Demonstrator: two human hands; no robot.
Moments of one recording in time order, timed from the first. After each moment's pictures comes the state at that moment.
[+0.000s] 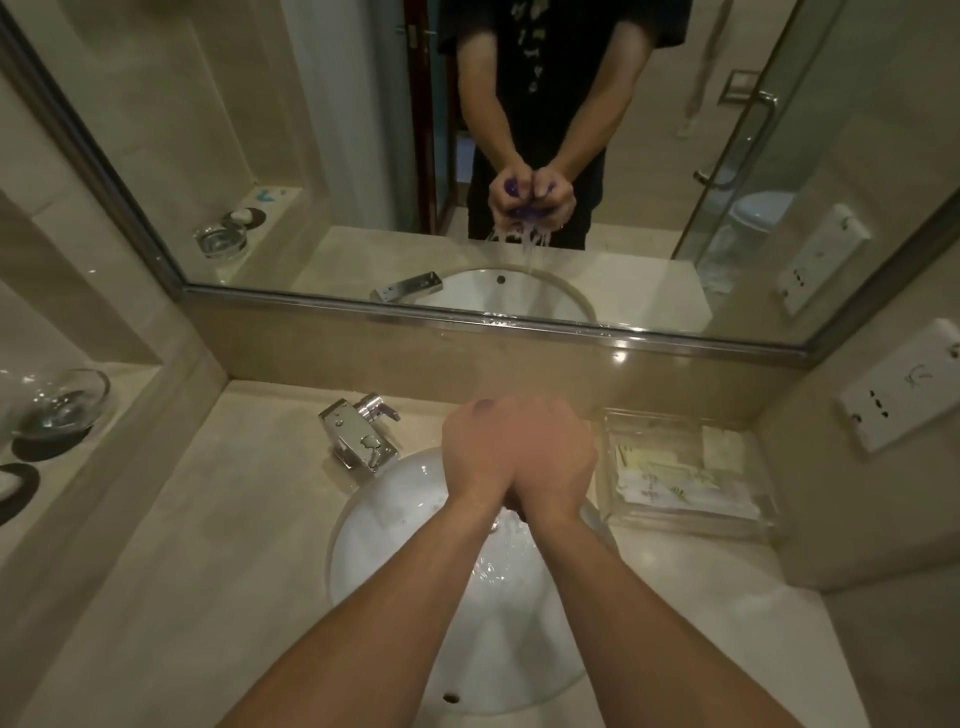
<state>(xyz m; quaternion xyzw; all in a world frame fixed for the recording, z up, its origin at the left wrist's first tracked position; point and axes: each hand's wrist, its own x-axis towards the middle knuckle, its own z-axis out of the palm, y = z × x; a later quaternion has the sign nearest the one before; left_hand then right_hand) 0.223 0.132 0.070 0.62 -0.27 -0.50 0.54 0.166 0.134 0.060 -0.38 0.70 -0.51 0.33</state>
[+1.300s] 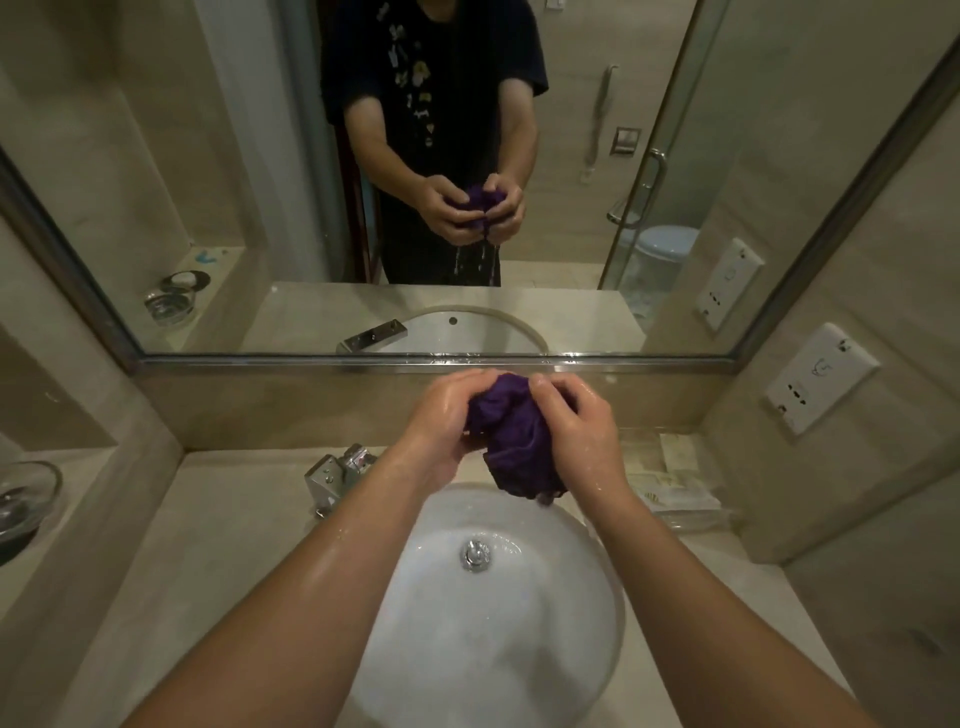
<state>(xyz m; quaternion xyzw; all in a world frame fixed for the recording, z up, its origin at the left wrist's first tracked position) 0.298 0.100 0.135 0.47 -0.41 -0.67 0.41 0.161 0.140 0.129 -0.50 0.62 -0.51 0.33</state>
